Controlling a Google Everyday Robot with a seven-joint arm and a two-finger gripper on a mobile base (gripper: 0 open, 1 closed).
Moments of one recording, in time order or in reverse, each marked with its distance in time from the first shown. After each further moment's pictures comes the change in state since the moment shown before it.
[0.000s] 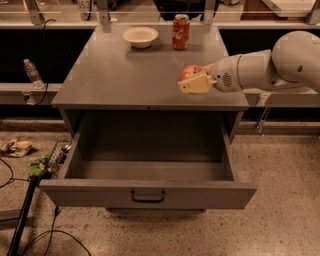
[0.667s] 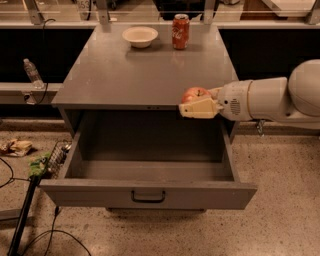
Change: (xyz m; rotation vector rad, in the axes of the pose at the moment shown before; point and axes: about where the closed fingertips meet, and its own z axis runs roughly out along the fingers) arm 0.039 0.073 -0.035 -0.013 0.000 0.117
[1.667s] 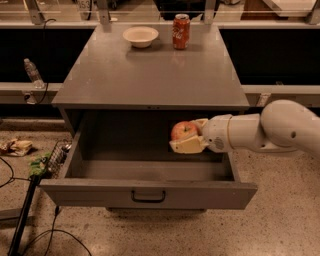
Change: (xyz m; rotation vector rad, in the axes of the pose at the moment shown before) arm 0.090 0.015 0.046 -0.076 0.072 -0.140
